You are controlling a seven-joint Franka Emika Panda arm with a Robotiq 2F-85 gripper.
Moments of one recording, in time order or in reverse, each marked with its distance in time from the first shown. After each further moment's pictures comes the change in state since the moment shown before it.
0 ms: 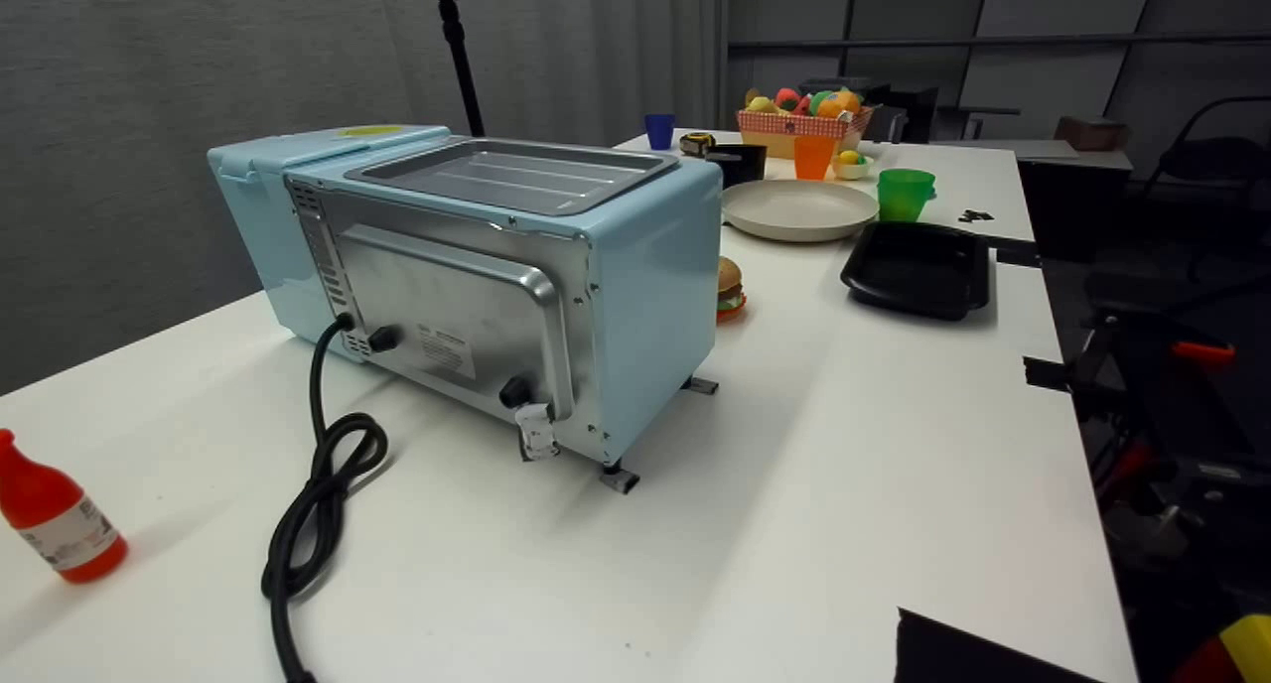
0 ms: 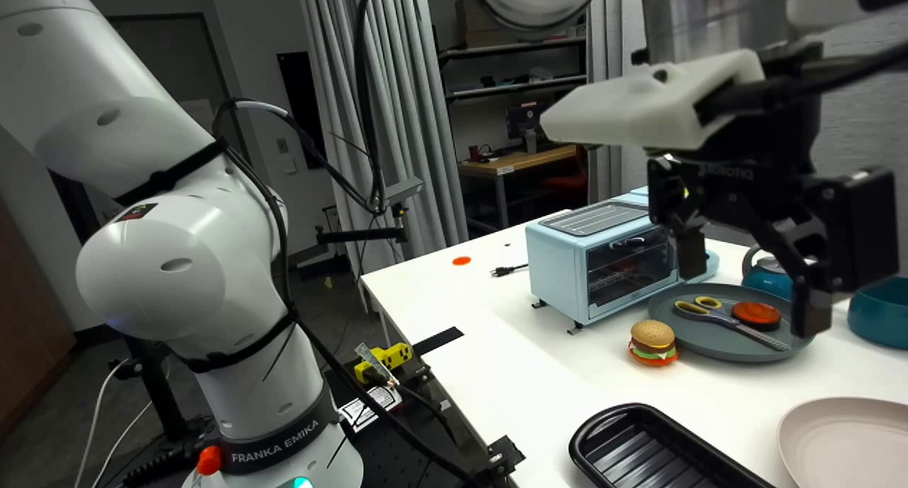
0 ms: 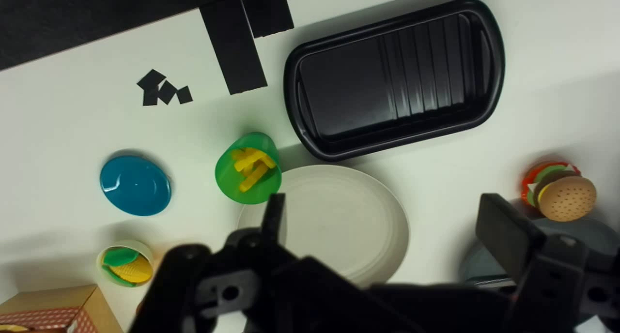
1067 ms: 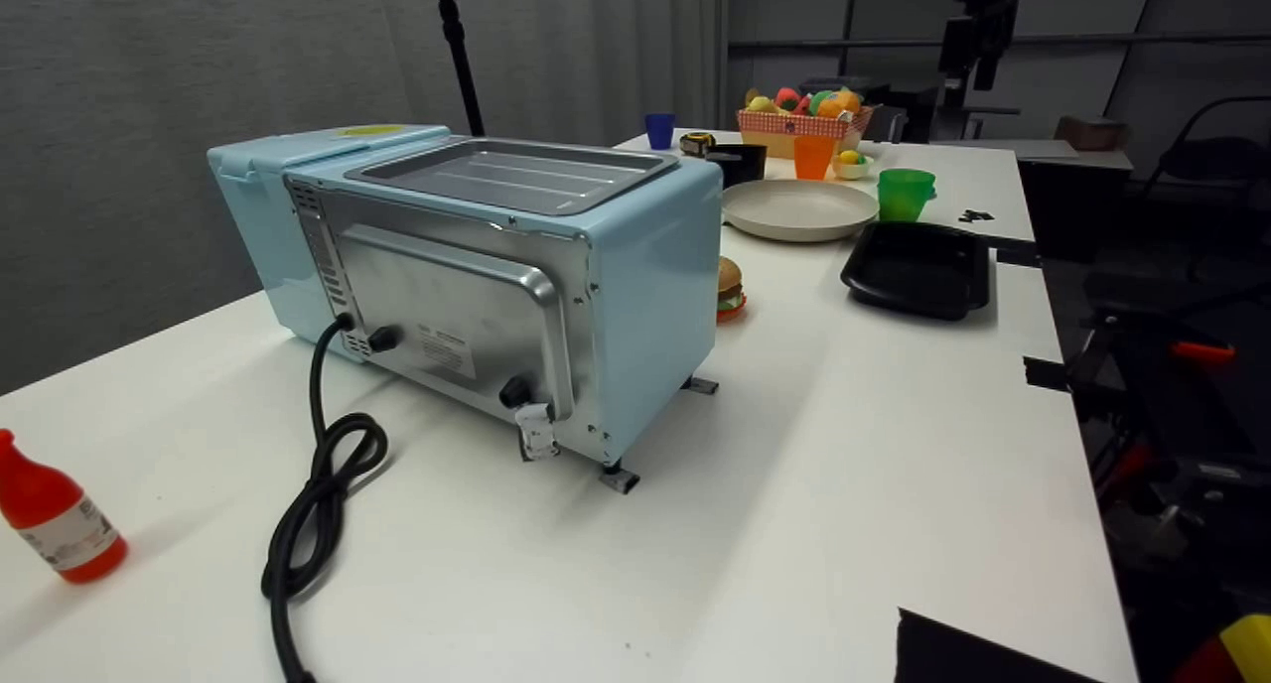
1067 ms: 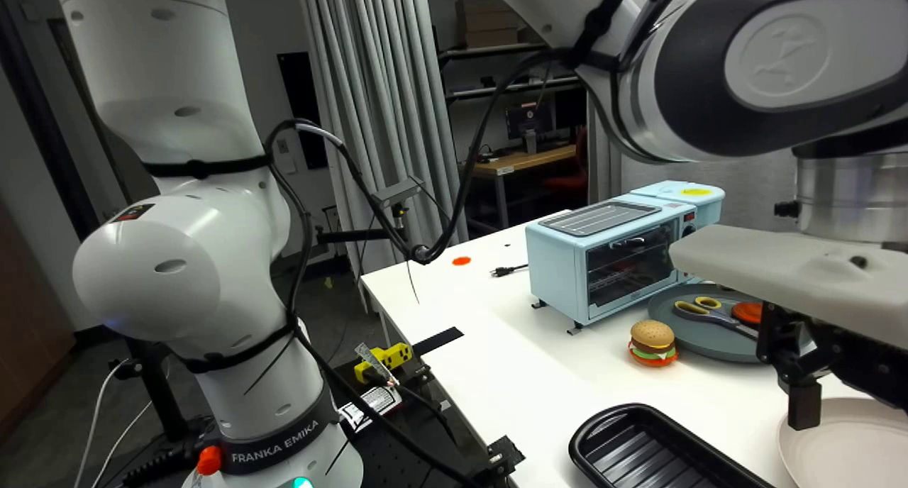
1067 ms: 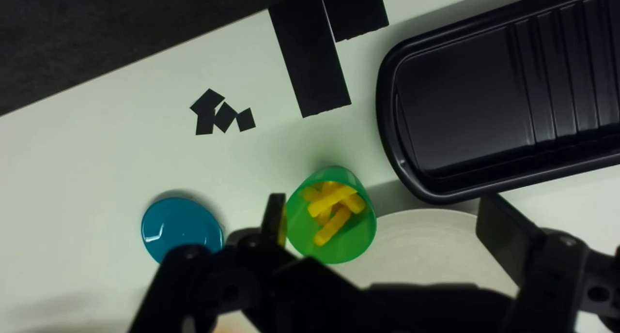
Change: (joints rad) arm -0.030 0.477 -0.002 0.188 0.010 0.152 0.023
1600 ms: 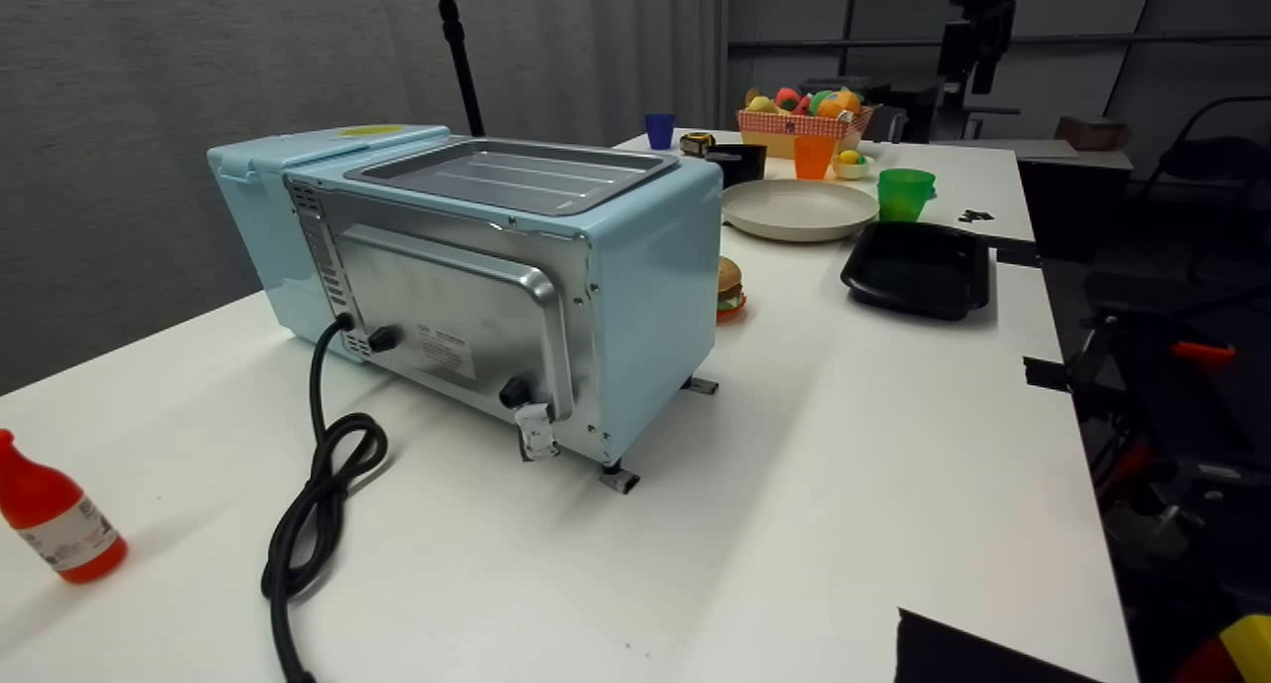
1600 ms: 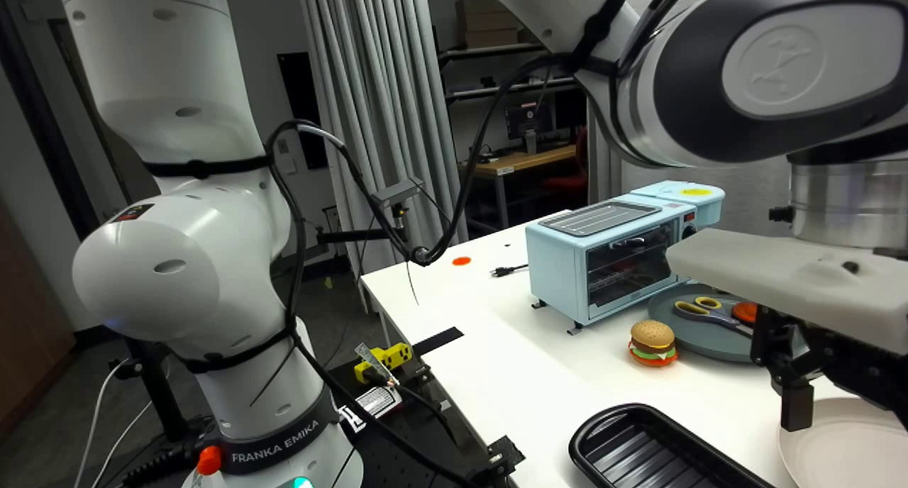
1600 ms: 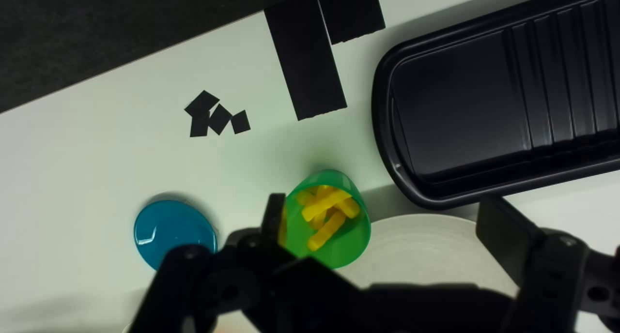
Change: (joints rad) arm -0.004 0.008 0.012 -0.003 -0.001 0.002 0.000
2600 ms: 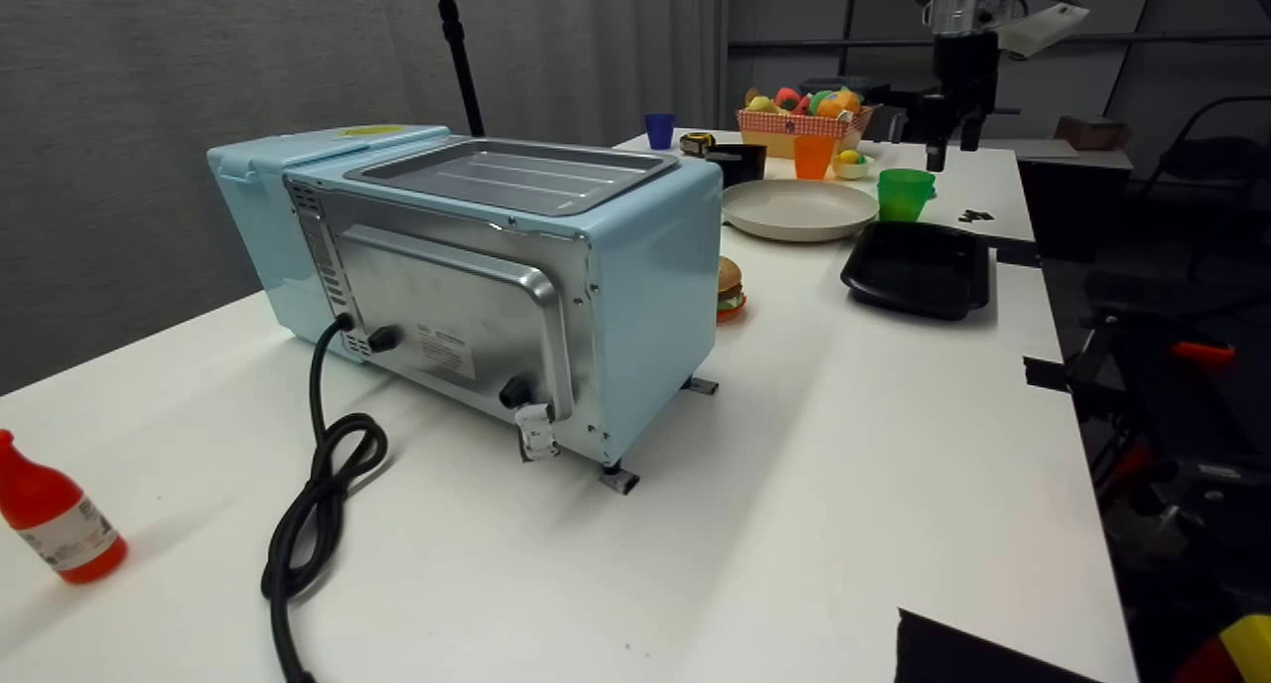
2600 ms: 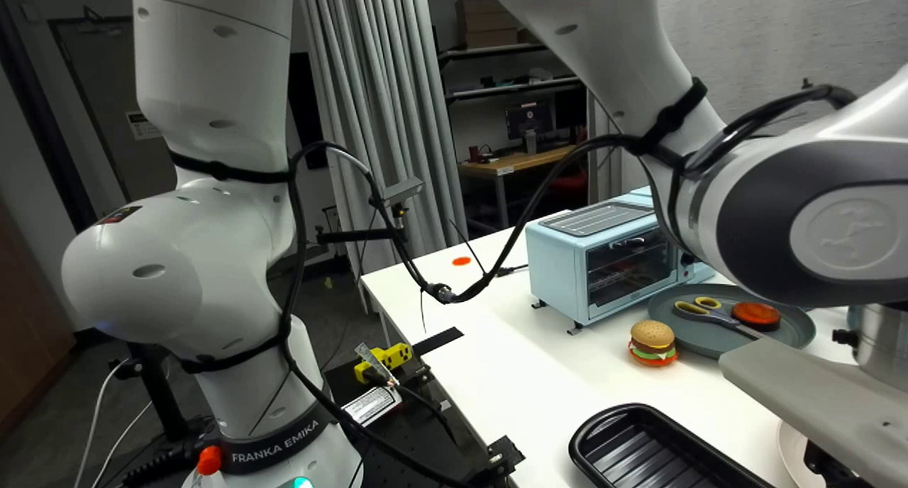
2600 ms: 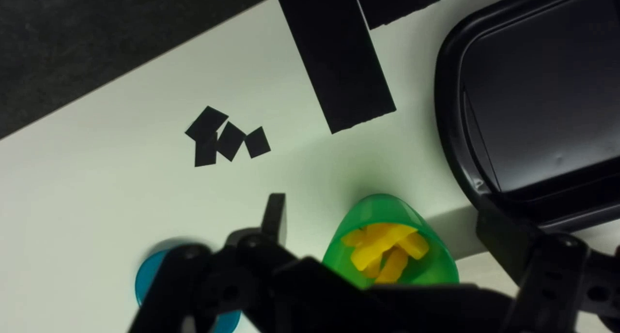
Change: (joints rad) arm -0.101 0.268 0.056 0.105 0.101 0.124 -0.001
